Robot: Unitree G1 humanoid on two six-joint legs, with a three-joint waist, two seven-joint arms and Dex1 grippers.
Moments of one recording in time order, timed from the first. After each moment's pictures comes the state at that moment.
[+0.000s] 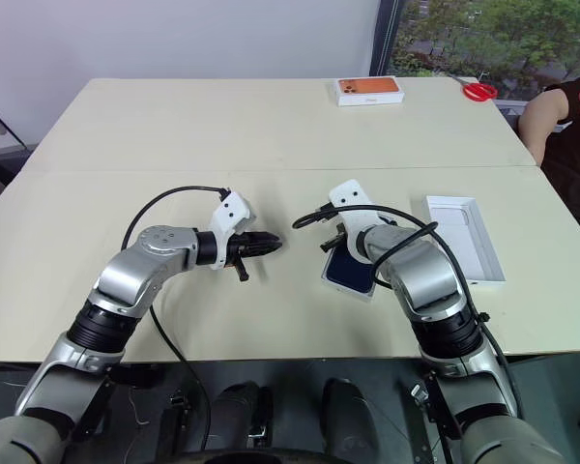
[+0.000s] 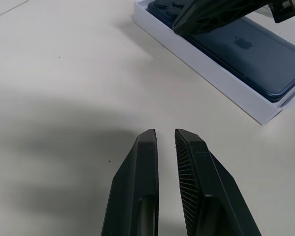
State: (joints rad) left arm -0.56 0.45 -0.26 -0.05 -0.27 0.67 -0.80; right arm -0.60 -0.42 0.19 -0.34 0.17 1.33 0.23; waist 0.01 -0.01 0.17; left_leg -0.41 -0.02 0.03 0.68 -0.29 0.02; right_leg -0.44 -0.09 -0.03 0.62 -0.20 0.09
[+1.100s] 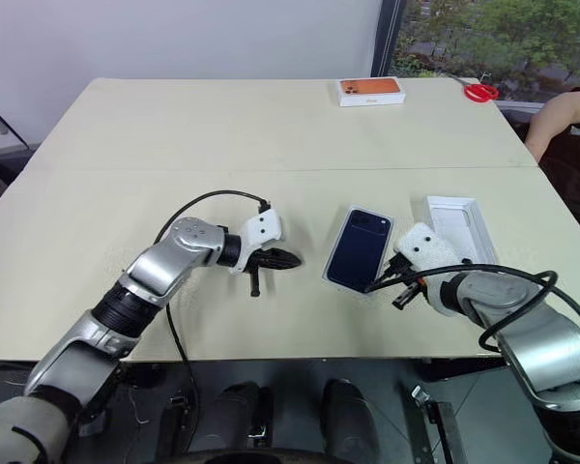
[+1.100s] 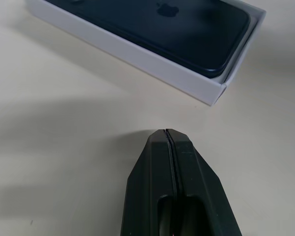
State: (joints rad) left arm -0.72 0.40 -0.47 0.14 -0.13 0.51 -1.02; right arm -0.15 -0.85 -0.04 -0.69 0.32 1.22 0.54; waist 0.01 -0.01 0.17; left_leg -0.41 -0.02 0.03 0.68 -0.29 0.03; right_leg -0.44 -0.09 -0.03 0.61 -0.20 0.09
